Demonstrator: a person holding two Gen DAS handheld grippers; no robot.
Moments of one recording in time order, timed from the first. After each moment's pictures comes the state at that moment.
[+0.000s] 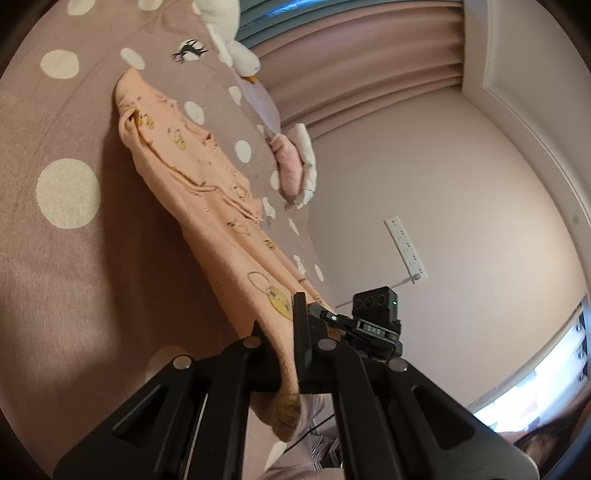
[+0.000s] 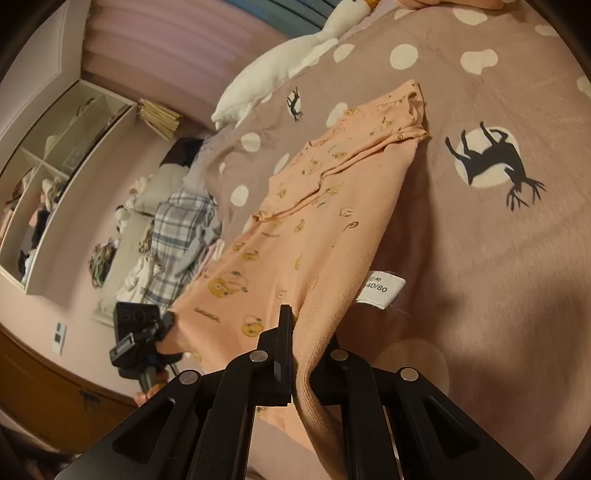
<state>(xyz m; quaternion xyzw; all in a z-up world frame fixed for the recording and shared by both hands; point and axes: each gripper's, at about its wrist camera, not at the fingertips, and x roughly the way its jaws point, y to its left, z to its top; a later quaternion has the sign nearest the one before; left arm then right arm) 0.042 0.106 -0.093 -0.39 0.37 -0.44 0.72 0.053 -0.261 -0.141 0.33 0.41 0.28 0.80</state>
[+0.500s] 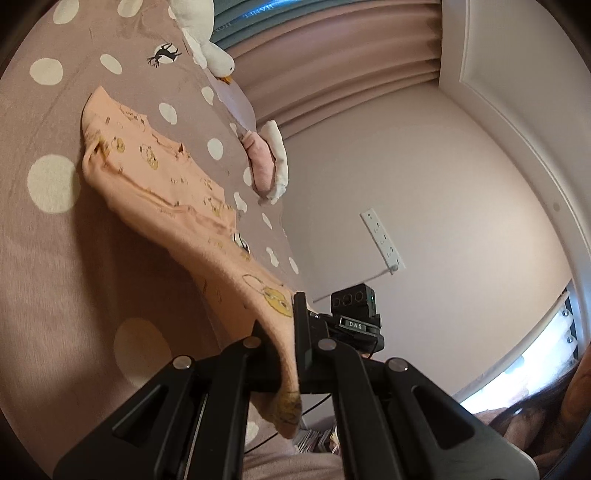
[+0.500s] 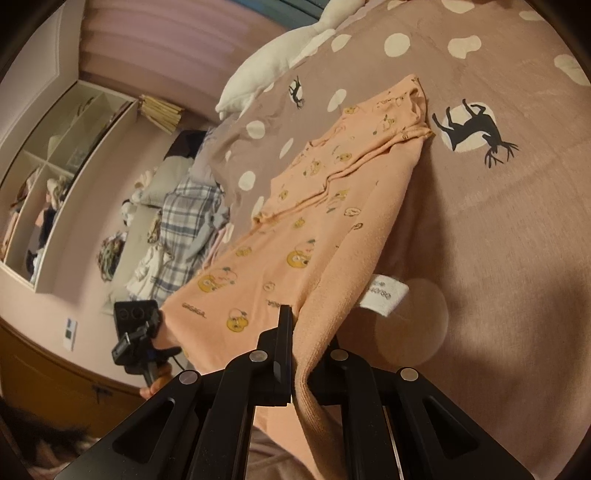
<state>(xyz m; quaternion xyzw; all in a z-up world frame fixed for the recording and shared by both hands) 0.021 0.107 -0.072 -0.39 0.35 -0.47 0.71 0.043 -0.268 -0.135 0.35 0.42 0.30 0.78</state>
